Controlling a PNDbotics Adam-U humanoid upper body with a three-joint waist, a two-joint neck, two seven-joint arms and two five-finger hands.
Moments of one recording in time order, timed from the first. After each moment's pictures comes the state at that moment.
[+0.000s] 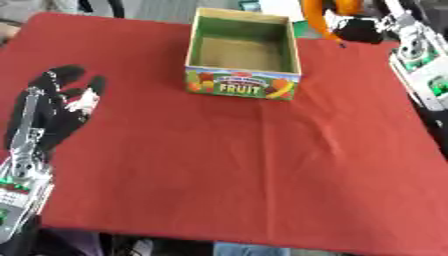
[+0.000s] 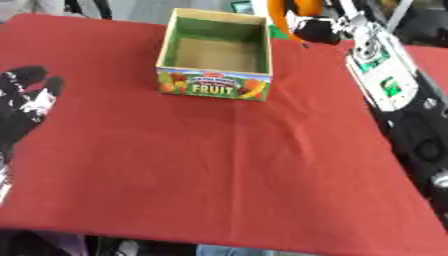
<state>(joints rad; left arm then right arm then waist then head) -0.32 0.36 -0.16 -1.71 0.06 0.09 0.21 -0.90 -0.48 0.19 -1.19 0.41 -0.07 -0.09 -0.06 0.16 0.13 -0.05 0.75</state>
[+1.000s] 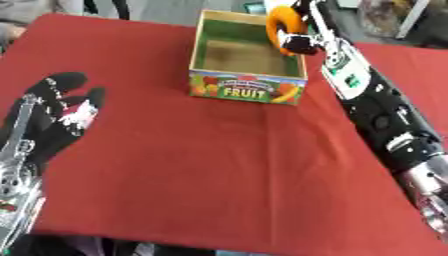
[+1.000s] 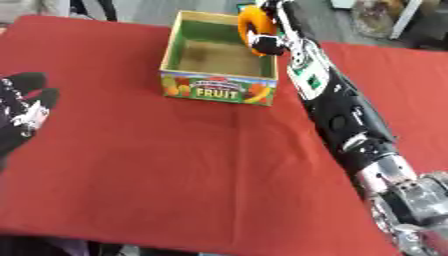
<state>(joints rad) -0.38 0.32 -0.23 -1.72 0.07 0.10 0.13 -1.02 -0.31 0.05 -0.72 0.65 -0.14 -0.20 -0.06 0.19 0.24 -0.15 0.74</state>
